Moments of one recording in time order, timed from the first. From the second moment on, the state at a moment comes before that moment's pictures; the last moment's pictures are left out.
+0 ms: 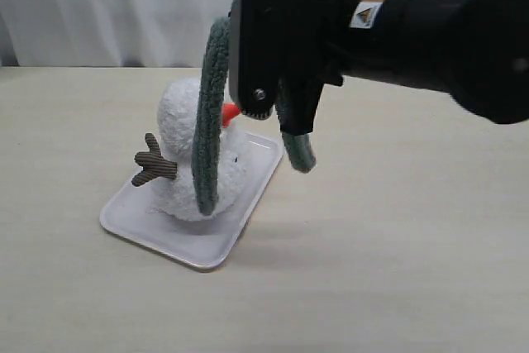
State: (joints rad) left arm -0.95 0.00 0.00 -0.03 0.13 0.12; right arm 0.69 1.45 -1.06 0.17 0.03 -1.46
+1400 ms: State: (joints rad) left arm -0.95 0.00 0.00 -0.03 0.13 0.12; right arm 0.62 1.94 -1.41 -0.24 -0.12 -1.68
